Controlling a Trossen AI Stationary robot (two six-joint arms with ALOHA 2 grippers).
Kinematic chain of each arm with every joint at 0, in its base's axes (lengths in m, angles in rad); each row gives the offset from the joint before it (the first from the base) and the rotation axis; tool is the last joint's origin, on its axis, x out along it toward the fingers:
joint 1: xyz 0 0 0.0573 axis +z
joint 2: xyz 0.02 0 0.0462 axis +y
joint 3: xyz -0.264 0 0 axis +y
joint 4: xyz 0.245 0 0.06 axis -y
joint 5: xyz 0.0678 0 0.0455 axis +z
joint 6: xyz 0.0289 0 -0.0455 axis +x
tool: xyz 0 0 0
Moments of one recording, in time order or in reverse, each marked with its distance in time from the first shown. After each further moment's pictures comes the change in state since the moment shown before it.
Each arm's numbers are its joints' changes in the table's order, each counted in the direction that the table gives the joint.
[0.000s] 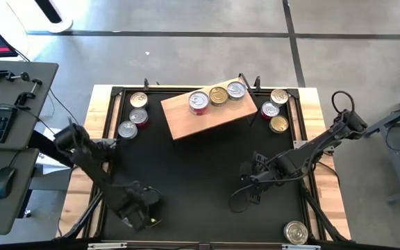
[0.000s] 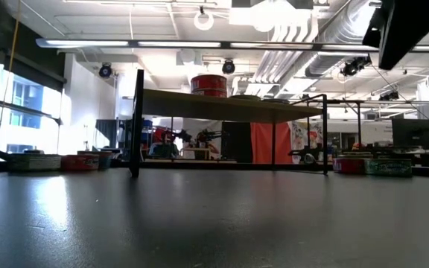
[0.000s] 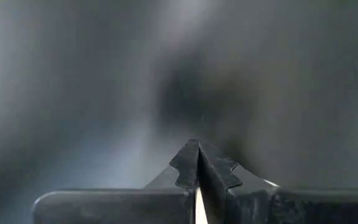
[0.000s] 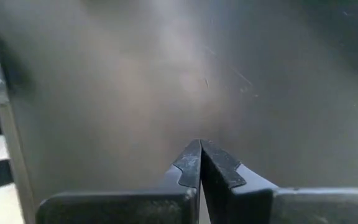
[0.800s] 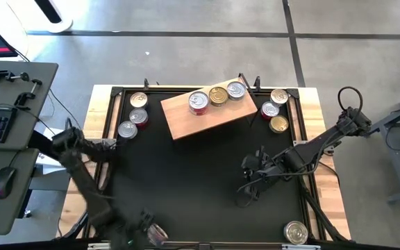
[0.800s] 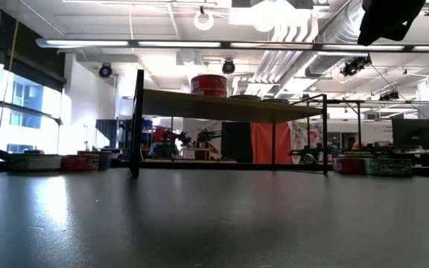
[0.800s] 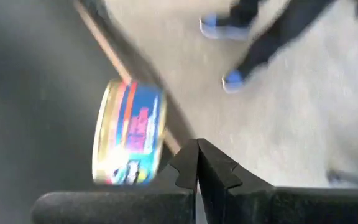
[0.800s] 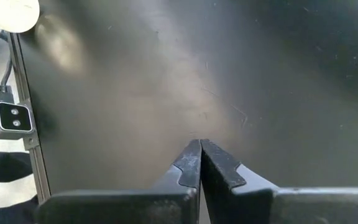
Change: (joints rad) left arm -0.198 0.007 -0.269 0.195 -0.008 0.803; right arm 0.000 -0.071 0.000 0.042 -0.093 0.046
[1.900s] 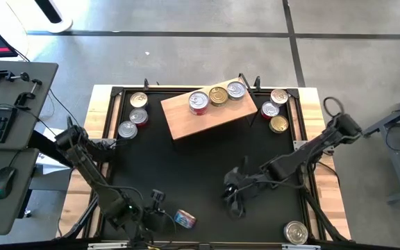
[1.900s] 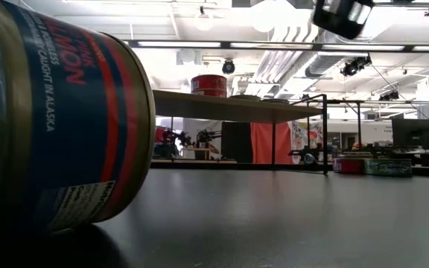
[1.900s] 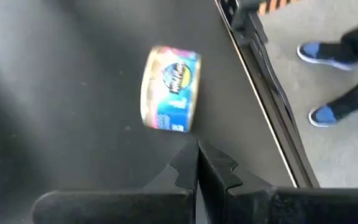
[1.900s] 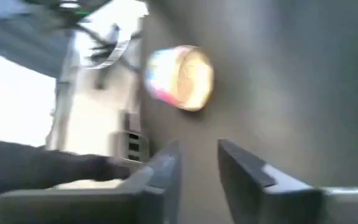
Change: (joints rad) left arm 0.146 0.008 -0.068 -0.163 0.252 -0.015; right arm 0.000 0.205 -0.001 0.599 0.208 -0.136
